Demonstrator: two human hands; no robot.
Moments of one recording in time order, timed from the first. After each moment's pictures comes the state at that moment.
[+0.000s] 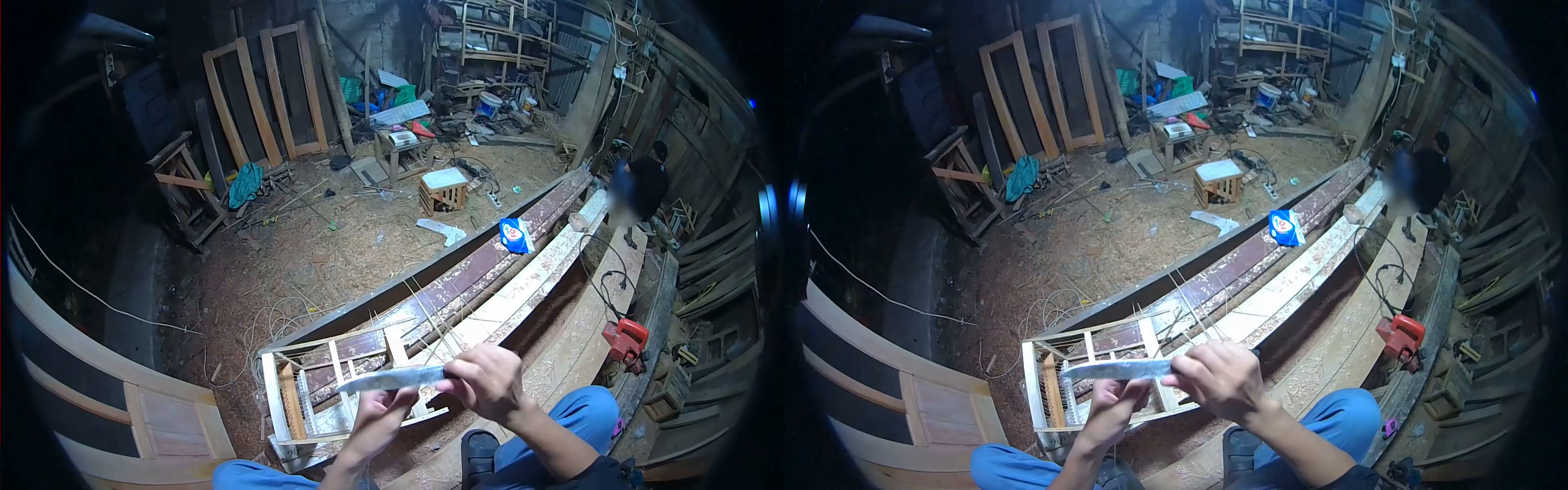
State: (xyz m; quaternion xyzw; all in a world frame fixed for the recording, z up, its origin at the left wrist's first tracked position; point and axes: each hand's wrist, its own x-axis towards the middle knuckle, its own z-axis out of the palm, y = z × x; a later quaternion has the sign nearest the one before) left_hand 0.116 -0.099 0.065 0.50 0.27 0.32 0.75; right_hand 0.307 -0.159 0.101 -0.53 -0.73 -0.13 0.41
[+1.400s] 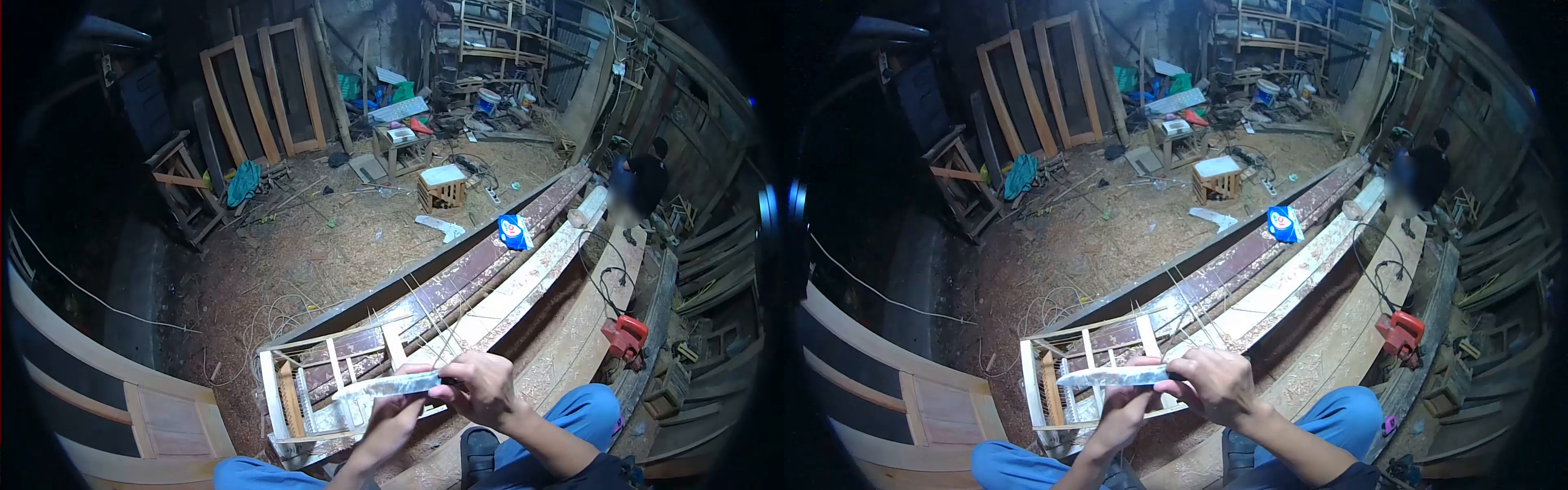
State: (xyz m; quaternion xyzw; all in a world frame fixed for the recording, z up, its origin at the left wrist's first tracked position) left_hand 0.127 -0.114 0.080 0.50 0.27 0.30 0.77; right_hand 0.301 -0.164 0.088 -0.53 -0.72 -0.07 0.44
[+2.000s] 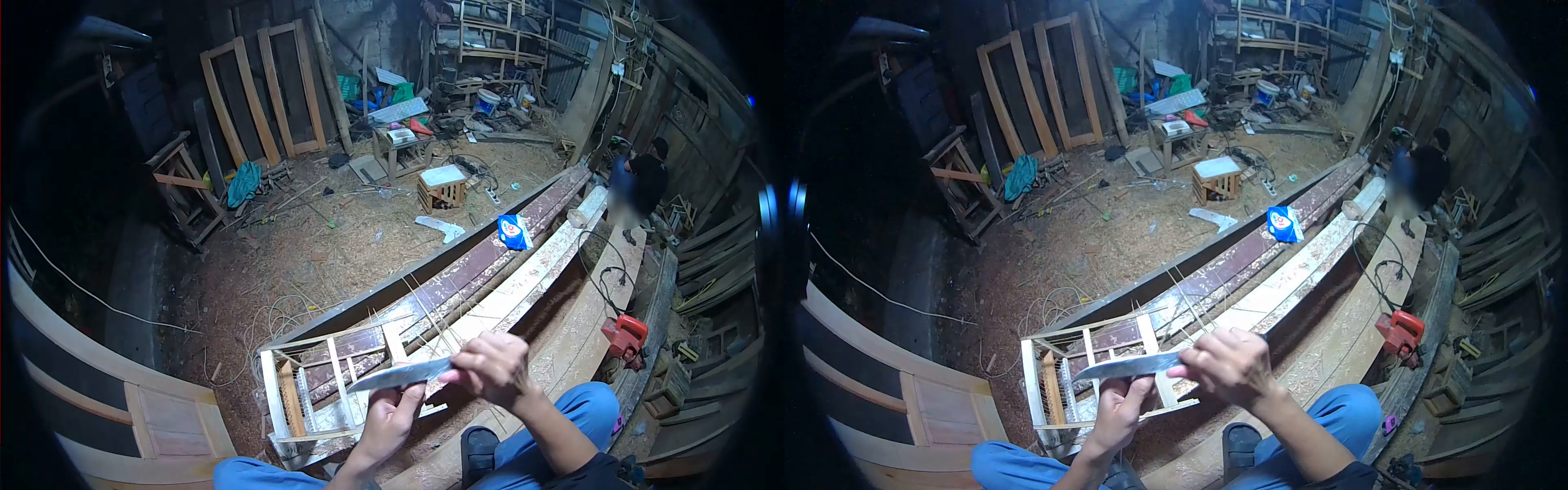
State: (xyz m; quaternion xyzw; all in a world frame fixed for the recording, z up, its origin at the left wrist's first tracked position) left_hand 0.129 -0.115 0.086 0.52 0.27 0.35 0.73; right_hand 0.328 -0.159 0.095 -0.52 -0.74 -0.15 0.39
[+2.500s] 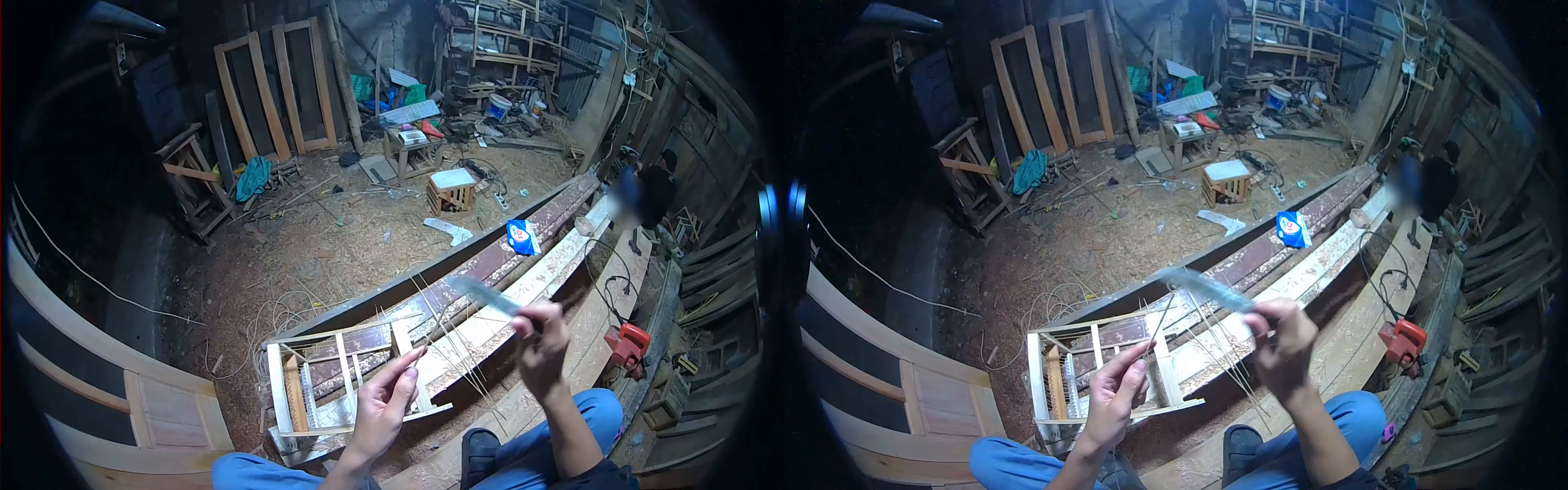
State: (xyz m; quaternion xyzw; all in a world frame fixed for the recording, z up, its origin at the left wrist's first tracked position) left_hand 0.112 -0.103 0.093 0.51 0.28 0.36 0.73; right_hand 0.350 -0.168 0.102 -0.63 -0.57 -0.15 0.50
